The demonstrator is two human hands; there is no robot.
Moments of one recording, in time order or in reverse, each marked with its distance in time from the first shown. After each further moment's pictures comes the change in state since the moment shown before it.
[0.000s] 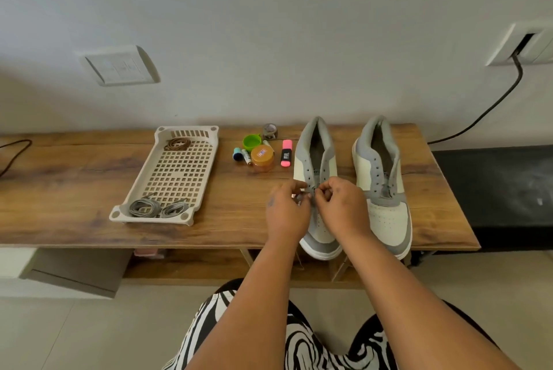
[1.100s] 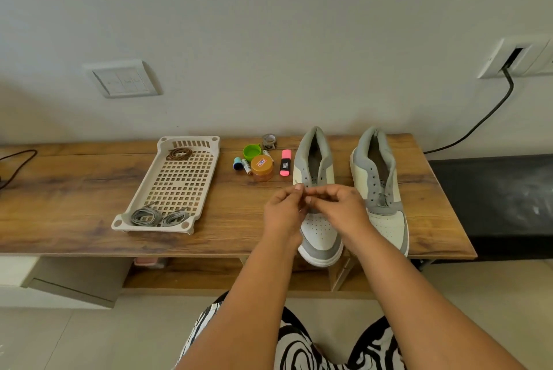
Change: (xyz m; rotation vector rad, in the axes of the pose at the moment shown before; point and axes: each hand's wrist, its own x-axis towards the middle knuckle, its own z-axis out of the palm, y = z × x) left_hand -0.002 0.030 -0.008 -1.094 -0.056 -0.479; right_hand 0.006 -0.005 -0.018 0.798 -0.211 0.237
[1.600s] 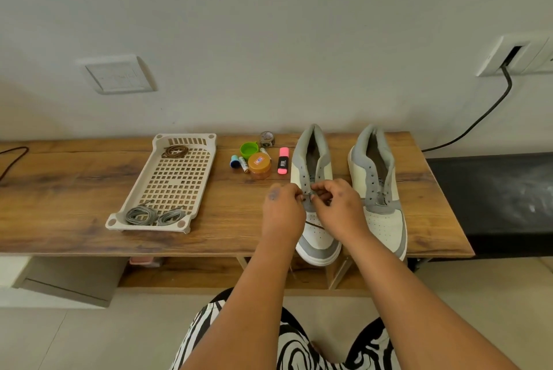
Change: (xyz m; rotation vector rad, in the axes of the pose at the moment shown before) left_hand 0.015 -0.001 -0.011 1.427 0.091 0.629; right_hand 0.008 0.012 -0.002 -0.644 0.122 -0.251
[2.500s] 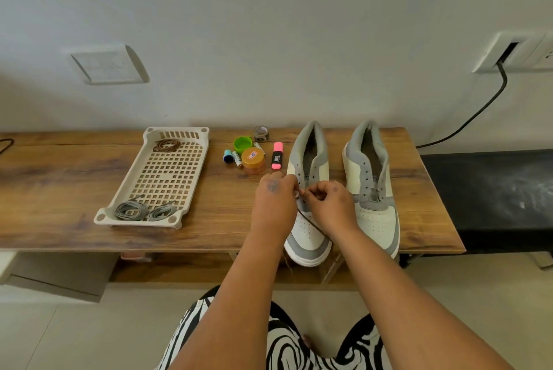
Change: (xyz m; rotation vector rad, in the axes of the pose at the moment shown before) left_hand 0.003 -0.002 -0.005 0.125 0.067 0.260; right_hand -0.001 -0.007 0.000 0.103 -0.015 0.142
